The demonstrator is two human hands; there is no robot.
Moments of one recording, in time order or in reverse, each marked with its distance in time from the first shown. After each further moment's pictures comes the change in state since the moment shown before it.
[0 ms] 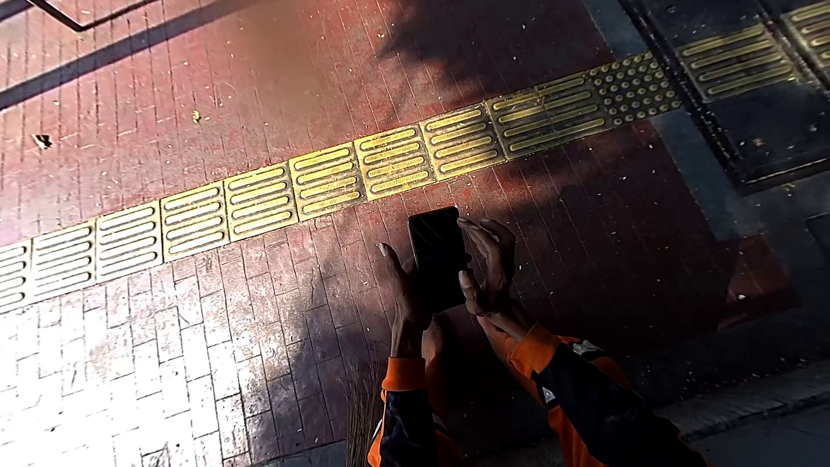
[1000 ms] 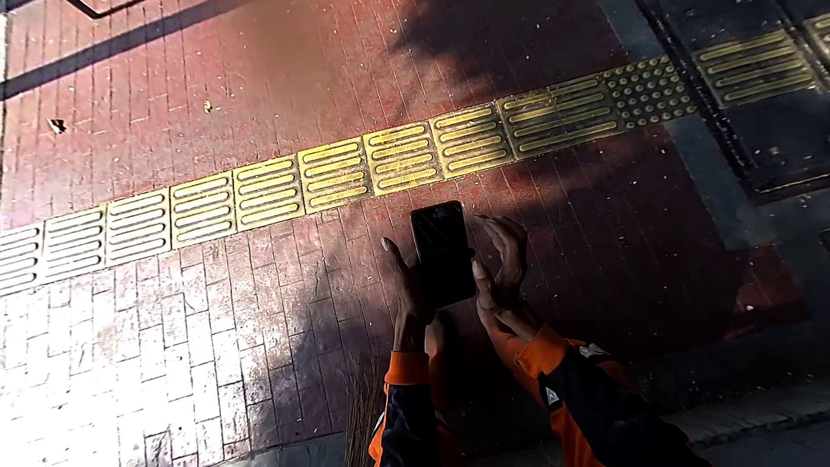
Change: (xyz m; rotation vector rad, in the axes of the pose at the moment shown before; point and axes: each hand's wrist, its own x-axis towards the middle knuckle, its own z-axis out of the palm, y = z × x) left_hand 0.000 0.003 -0.002 -0.018 0.074 0.038; right_hand 0.003 -0.001 -0.003 0.035 0.005 0.059
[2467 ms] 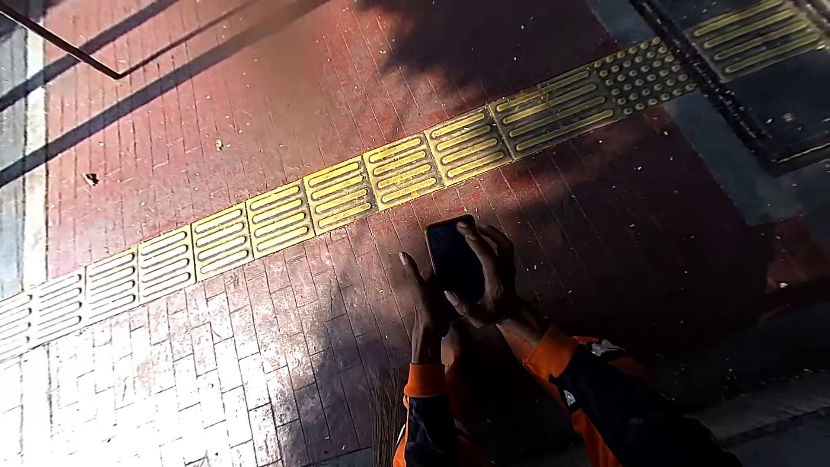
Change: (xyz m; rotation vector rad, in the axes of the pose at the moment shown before) left_hand -0.001 -0.005 0.011 0.058 -0.018 -0.037; right_hand -0.004 -0.001 0.006 -0.078 -0.093 -0.180
